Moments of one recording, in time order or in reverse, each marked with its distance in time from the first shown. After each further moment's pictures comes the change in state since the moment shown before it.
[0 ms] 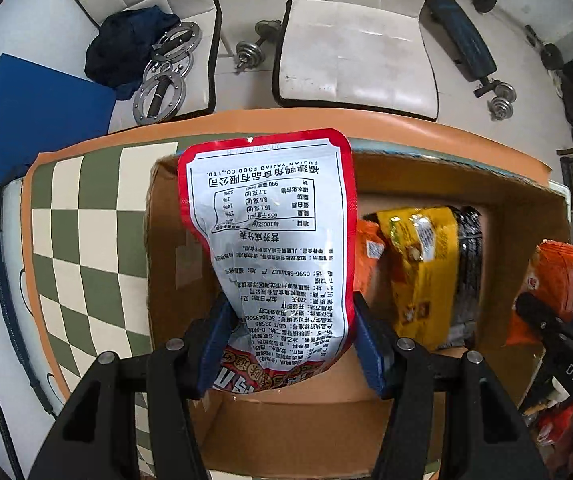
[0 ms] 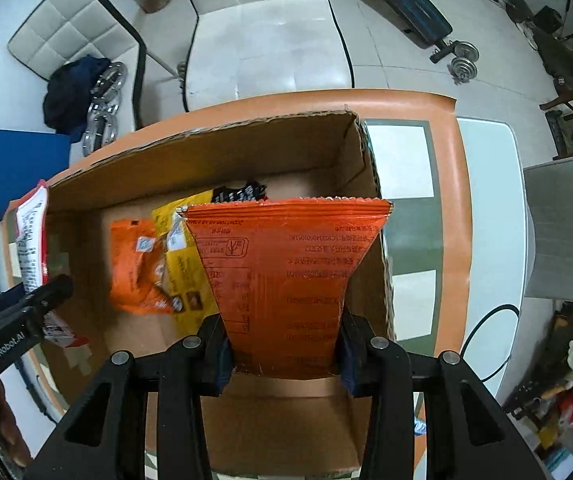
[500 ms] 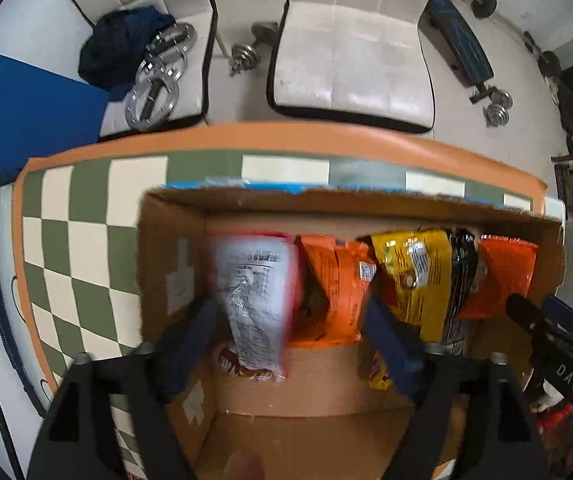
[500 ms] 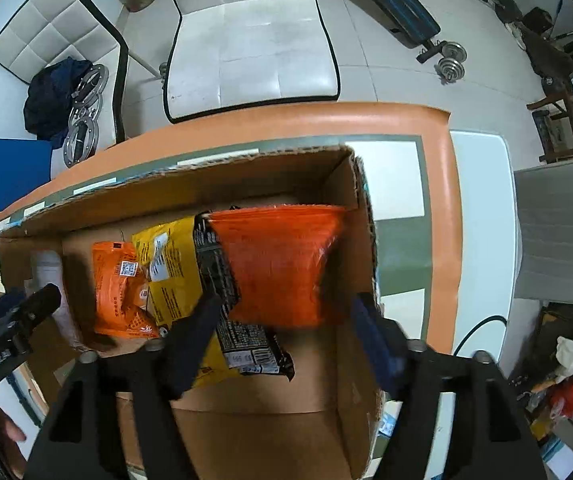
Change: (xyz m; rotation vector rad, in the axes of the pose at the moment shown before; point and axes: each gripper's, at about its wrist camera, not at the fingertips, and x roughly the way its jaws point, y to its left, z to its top) left arm -0.003 0.002 0.017 -0.011 -0.012 -0.037; right arm 0.005 0.000 0.021 0.022 0.003 -0.055
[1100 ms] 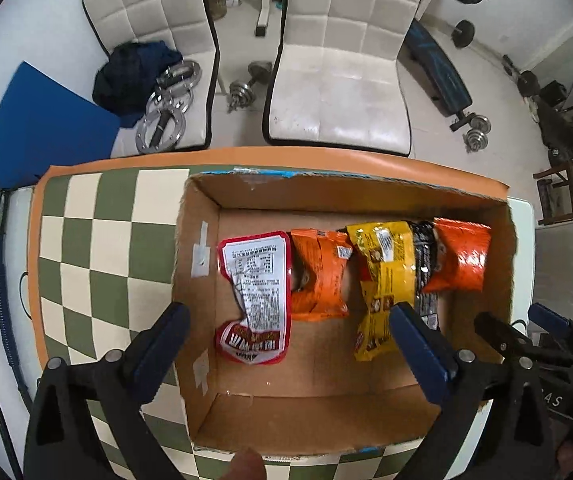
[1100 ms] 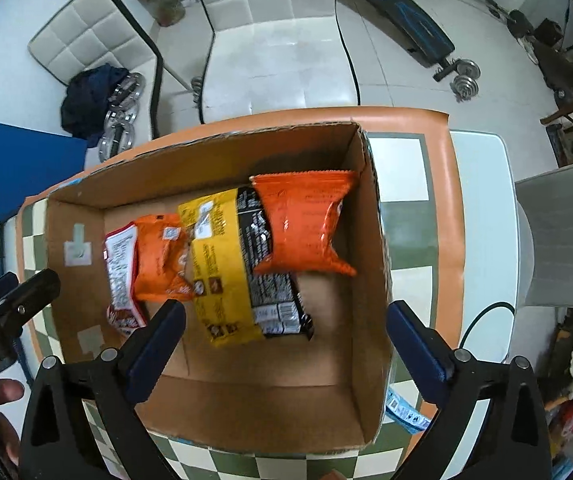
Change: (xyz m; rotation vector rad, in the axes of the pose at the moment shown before) left arm -0.064 0.004 -0.059 0.015 -0.171 -0.035; right arm -0.046 0.005 -0.059 -0.049 -0.095 0.084
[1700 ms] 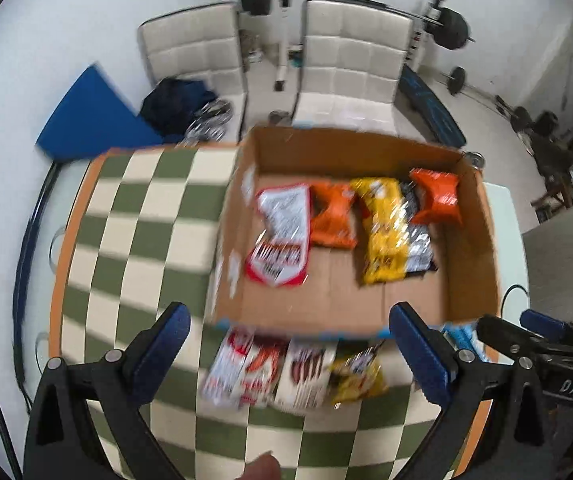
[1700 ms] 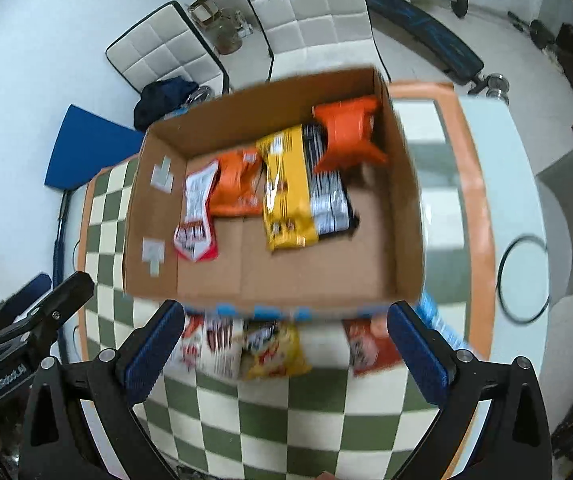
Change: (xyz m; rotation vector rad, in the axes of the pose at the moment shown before) left arm -0.064 0.021 -0.169 -0.061 -0.231 0.046; right arm -0.049 -0.007 -0.165 -0.046 -0.136 0.213
